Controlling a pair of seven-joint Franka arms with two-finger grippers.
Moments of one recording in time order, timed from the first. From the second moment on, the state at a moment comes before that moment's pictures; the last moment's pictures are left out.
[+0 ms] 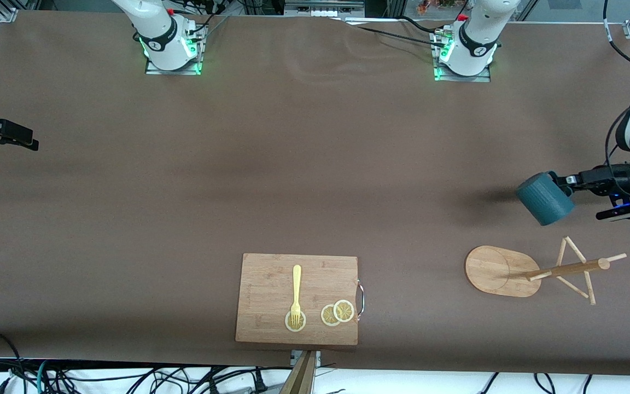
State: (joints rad) left arm 1.02 0.75 -0.54 -1.71 -1.06 1.40 0.65; right arm -0.07 0.11 -0.08 -1.60 -0.02 1.60 -0.21
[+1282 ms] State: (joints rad) left arm 0.95 0.97 -0.52 -1.45 -1.15 1.40 0.41; right arm -0.07 0.11 -0.08 -1.60 -0.02 1.60 -0.21
